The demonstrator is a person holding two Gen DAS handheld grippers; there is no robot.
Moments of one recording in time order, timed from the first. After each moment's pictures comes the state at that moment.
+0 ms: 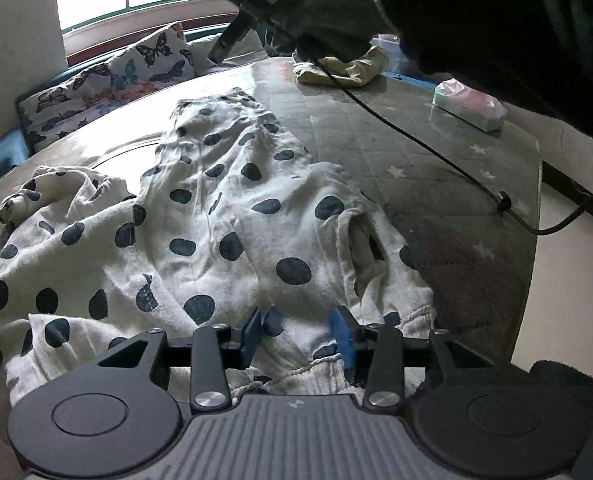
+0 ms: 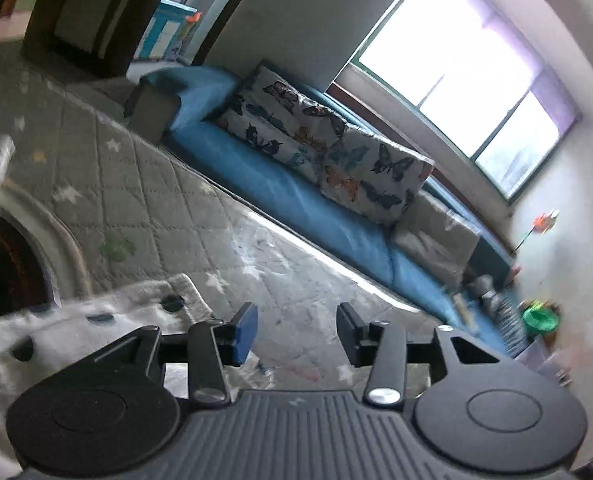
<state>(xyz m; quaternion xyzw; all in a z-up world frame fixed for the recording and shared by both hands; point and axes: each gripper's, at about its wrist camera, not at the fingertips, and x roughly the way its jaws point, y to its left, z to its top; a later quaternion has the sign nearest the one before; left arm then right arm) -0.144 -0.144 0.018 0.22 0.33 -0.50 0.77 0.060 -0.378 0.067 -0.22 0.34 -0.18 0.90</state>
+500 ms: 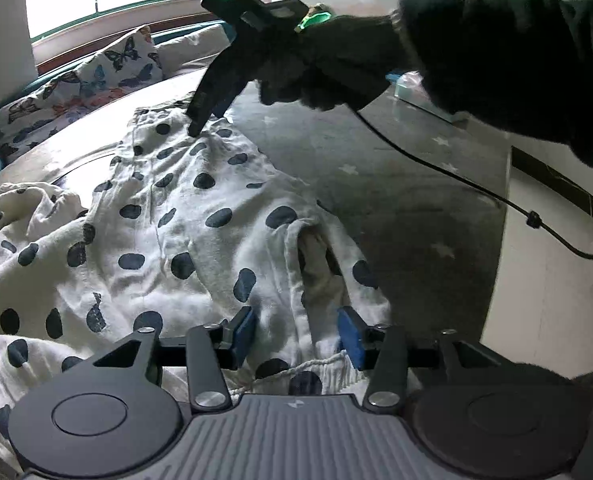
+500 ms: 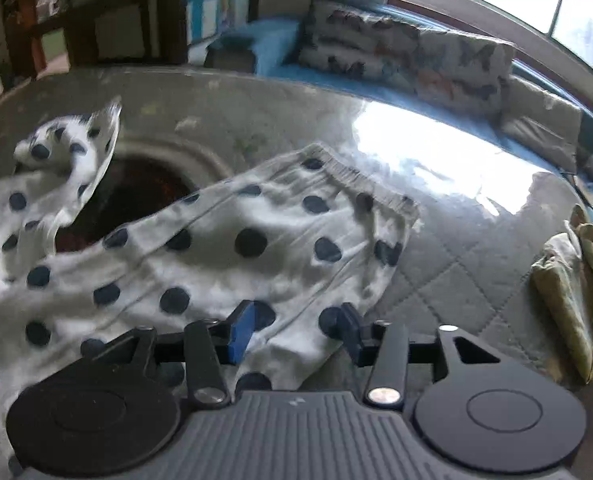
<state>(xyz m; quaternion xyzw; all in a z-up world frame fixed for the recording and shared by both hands) -0.164 -0.161 0.018 0.23 0.33 -0.53 0.75 0.003 -0.385 0.022 -0.02 0.44 -0.06 0.90</state>
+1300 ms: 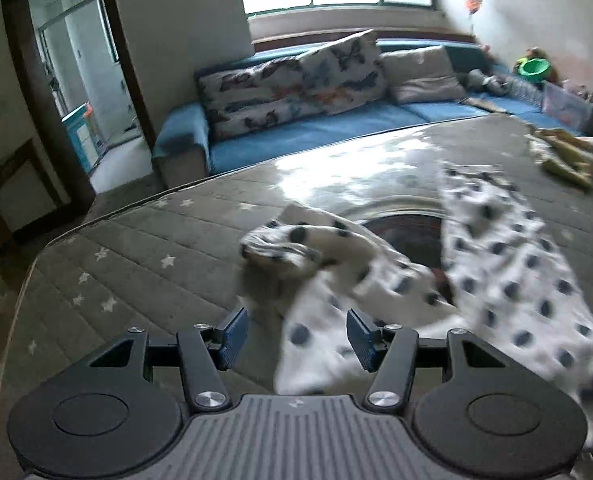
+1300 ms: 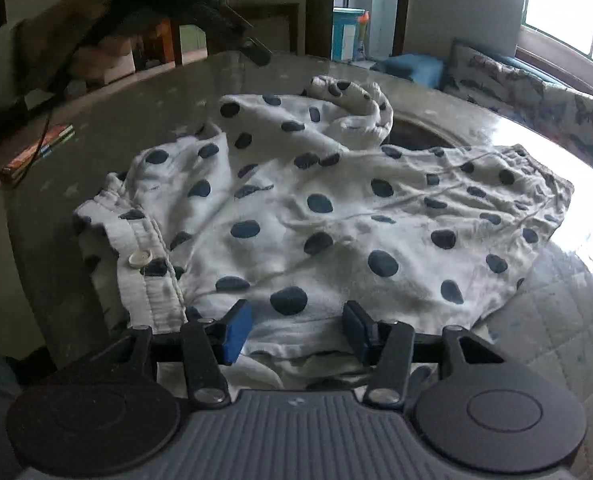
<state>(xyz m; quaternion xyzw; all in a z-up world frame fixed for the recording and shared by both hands) 0.045 -0.096 0.100 0.18 0.34 -0.25 0.89 -0.172 -0.216 0.015 -0.06 0.39 0.13 0.91</state>
